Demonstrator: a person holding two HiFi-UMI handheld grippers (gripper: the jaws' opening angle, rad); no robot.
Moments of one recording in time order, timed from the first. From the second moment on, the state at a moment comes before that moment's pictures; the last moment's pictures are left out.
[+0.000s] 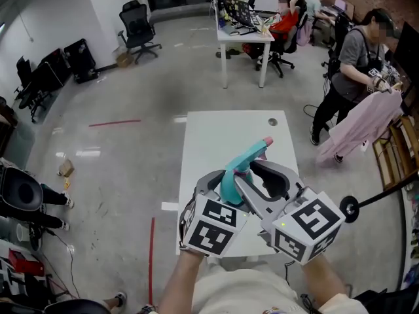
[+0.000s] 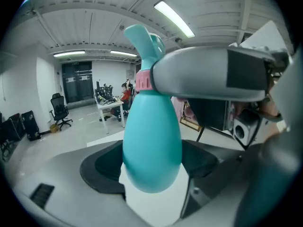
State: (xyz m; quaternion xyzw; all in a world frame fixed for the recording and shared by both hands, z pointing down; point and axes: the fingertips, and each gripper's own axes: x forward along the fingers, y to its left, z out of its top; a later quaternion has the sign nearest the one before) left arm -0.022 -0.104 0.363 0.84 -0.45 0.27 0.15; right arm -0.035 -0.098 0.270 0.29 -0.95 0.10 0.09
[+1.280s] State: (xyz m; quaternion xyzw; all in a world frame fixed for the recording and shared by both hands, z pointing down) left arm 0.019 -0.046 0.345 0.91 -0.28 0.29 0.10; right arm -0.007 -0.042 0.263 -0.05 -0.99 0.03 0.10
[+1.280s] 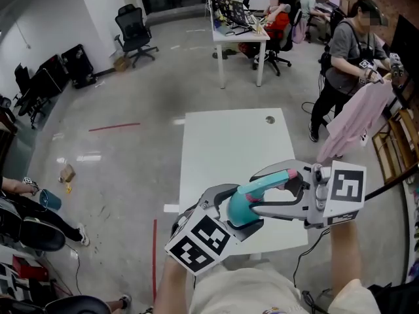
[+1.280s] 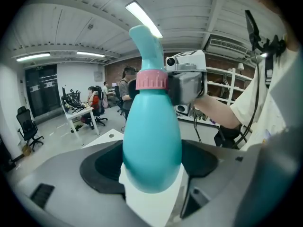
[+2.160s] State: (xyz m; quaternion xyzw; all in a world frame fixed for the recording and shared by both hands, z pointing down) left arm 0.009 -0.065 0.354 0.89 -0.34 0.28 0.14; right arm -0.018 -0.057 0.256 0.05 -1.00 0.02 0.08
